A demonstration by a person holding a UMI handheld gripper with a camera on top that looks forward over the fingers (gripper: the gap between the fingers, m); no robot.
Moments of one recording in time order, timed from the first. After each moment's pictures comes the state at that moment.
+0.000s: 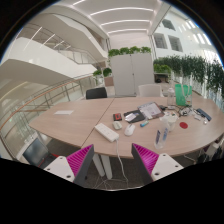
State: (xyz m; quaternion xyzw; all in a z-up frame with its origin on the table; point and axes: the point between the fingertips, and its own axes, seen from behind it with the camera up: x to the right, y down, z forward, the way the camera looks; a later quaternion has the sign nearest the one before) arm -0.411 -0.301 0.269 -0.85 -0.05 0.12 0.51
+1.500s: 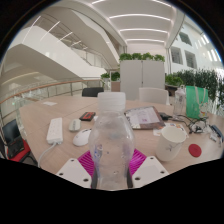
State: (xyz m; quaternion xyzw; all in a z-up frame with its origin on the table) arm -0.247 0.017 0.068 -0.80 -0.15 0.12 0.57
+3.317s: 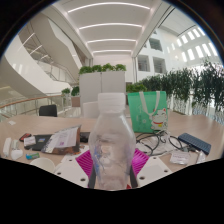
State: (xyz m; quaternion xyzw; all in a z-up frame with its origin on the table) arm 0.099 0.203 0.105 -0.77 -0.01 0.02 0.64
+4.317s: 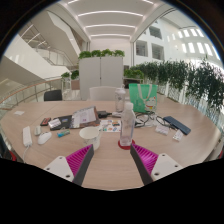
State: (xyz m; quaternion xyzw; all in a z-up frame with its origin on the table) arm 0.014 -0.054 0.152 -0.84 0.01 -0.01 0.55
